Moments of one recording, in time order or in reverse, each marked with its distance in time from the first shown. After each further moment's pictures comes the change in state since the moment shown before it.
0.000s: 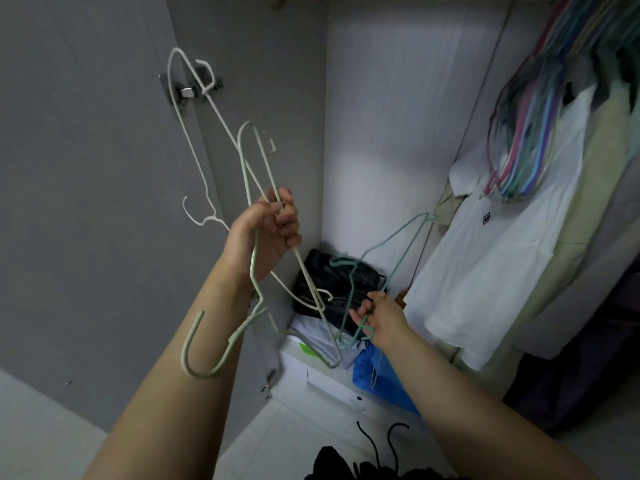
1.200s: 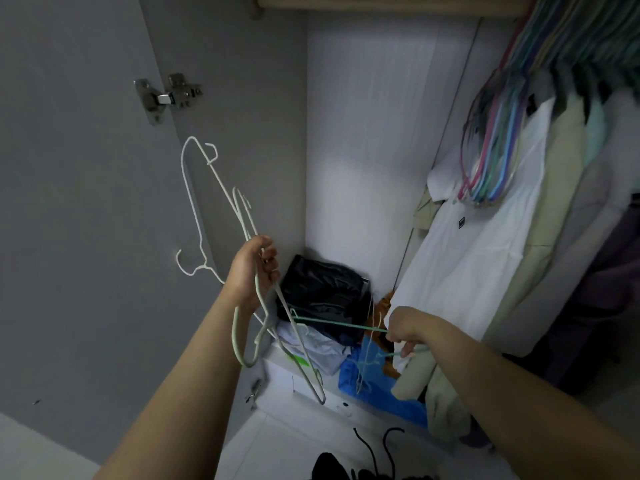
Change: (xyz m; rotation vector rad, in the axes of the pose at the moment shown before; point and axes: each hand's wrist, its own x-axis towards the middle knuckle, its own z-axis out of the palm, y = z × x) left_hand 0.009 -0.057 -0.028 0.103 0.523 -0.123; right_hand 0.013 -0.072 -0.060 -1.848 -0.043 -0.007
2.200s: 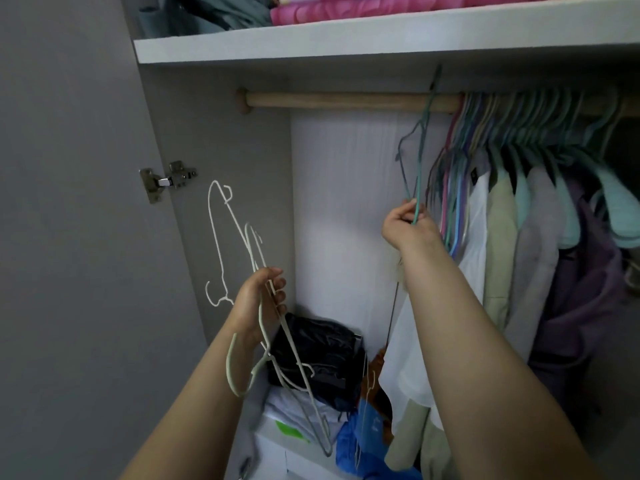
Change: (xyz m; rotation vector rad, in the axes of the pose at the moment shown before) left_hand -0.001 0.030 0.053 0.019 -0.146 0.008; right_hand -0.110 -0.094 -0.198 2.860 -0.153 -0.542
